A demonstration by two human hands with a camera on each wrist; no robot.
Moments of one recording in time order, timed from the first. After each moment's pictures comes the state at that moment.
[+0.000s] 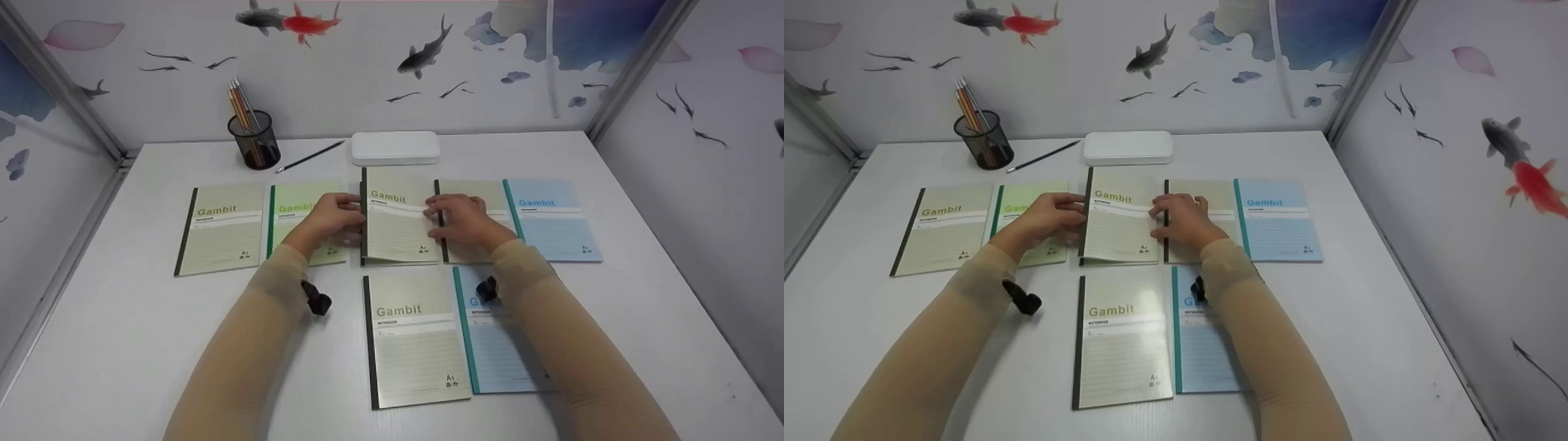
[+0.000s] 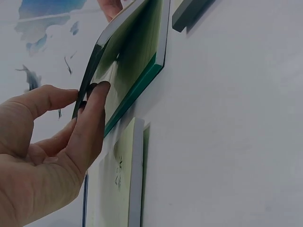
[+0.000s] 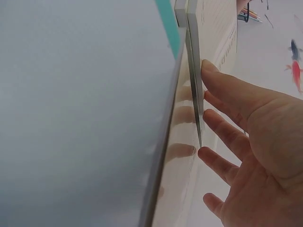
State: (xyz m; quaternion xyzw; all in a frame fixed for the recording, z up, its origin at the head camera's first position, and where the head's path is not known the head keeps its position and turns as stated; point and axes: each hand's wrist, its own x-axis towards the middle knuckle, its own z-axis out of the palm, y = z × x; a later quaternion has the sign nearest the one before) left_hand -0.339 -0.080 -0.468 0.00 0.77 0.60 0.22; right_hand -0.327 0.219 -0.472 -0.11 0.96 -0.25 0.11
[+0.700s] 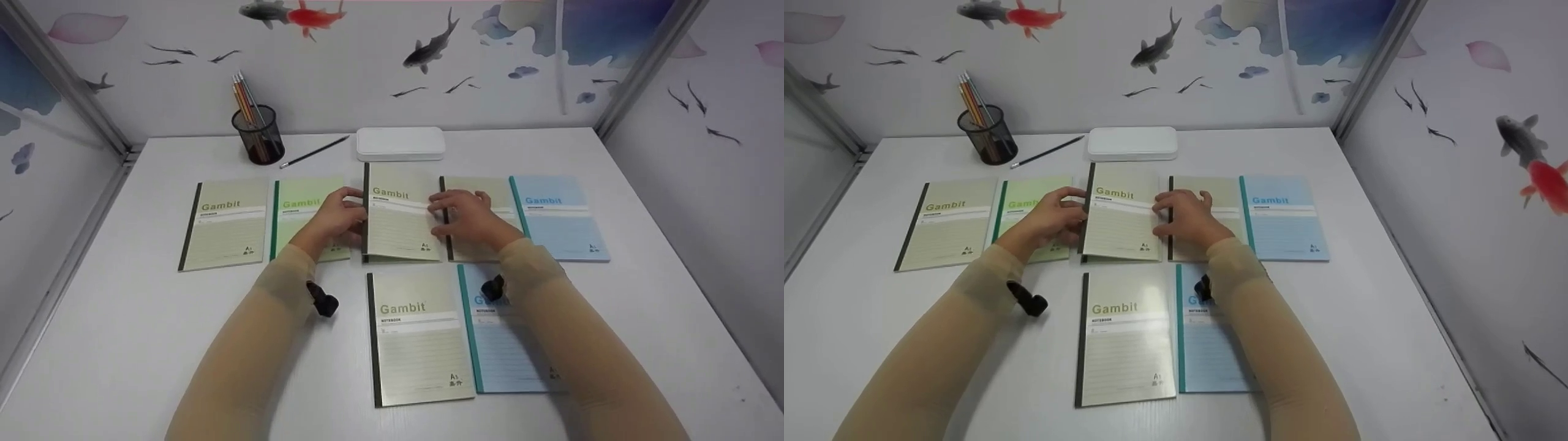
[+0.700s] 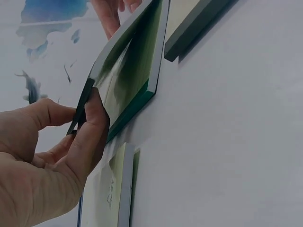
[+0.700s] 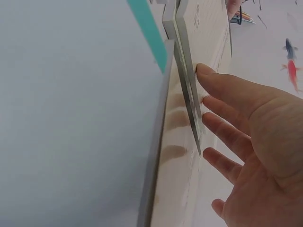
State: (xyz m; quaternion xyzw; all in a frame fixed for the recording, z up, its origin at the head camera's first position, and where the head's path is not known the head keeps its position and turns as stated) left_hand -0.330 -0.073 -0.467 -0.03 0.75 0.62 0.21; right_hand -0.330 0.219 -0.469 -0.13 0.95 -0.26 0.11
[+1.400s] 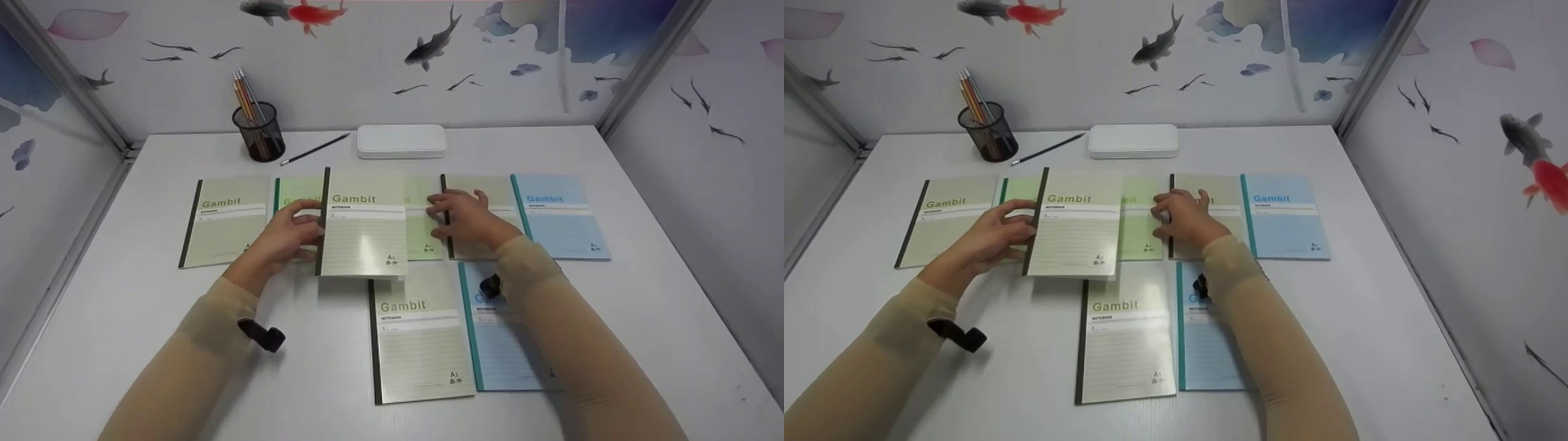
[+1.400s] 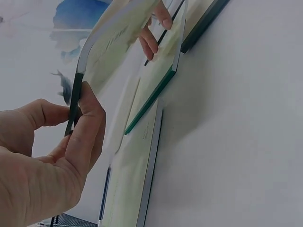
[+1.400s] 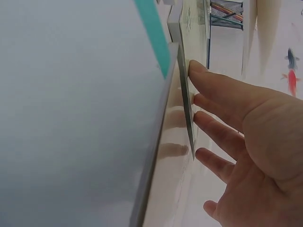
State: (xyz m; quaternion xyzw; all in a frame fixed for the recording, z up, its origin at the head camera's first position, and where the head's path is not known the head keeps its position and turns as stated) left_hand -0.267 -0.149 -0.446 -0.03 0.72 0.66 0.20; right_hand -0.324 0.211 -0.466 -0.14 0.96 -0.21 0.13
